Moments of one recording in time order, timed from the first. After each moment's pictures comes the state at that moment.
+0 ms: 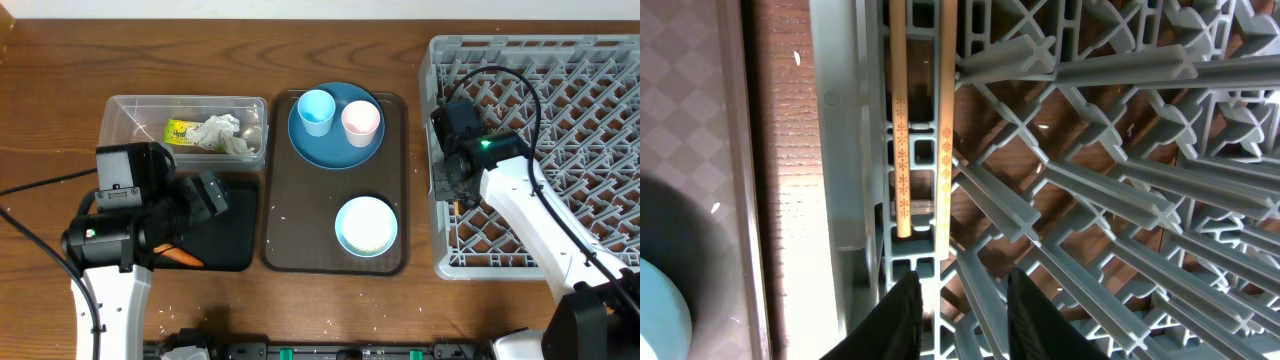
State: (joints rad) left arm 0.11 1.05 1.05 -1.09 0.23 -0.40; right arm 0.30 1.58 1.17 -0.99 0.27 0.26
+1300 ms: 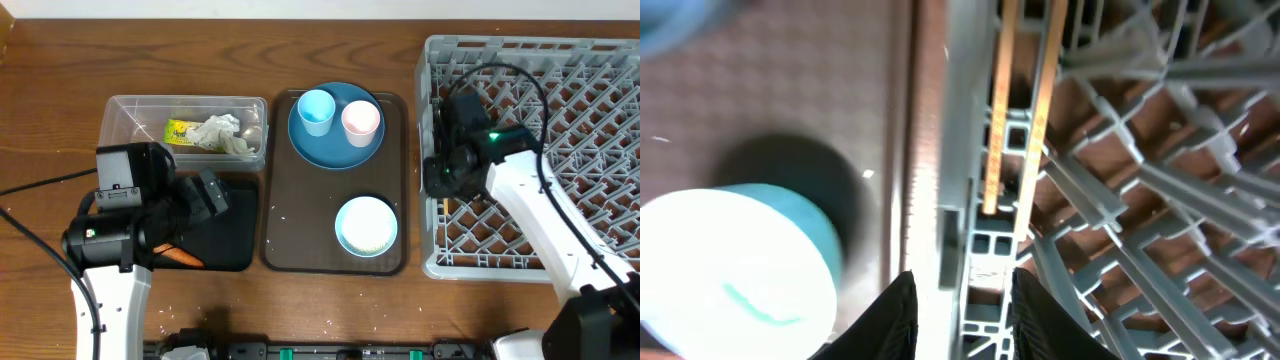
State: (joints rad) left arm 0.11 1.05 1.05 -1.09 0.23 -0.40; right arm 0.29 1.58 1.26 -1.05 -0.01 0.25
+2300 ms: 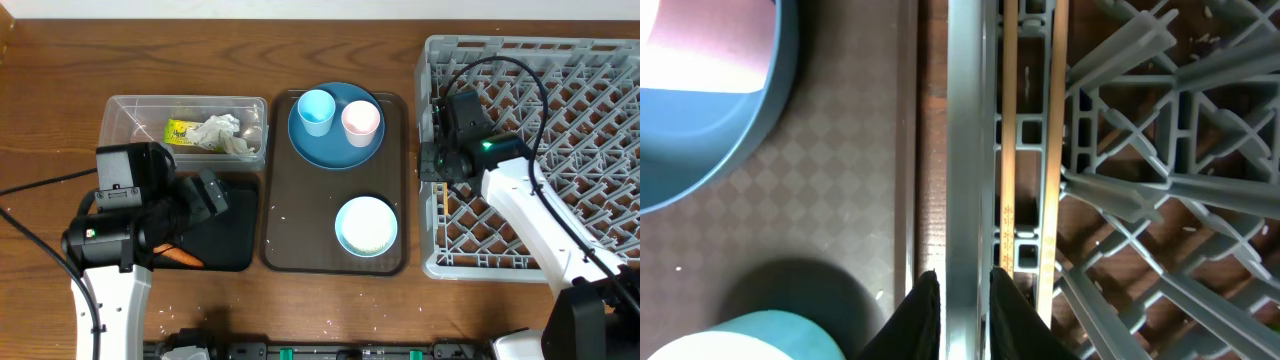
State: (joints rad) left arm 0.11 1.05 1.05 -1.09 0.23 -0.40; right arm 0.29 1.59 1.12 -0.71 0.04 0.33
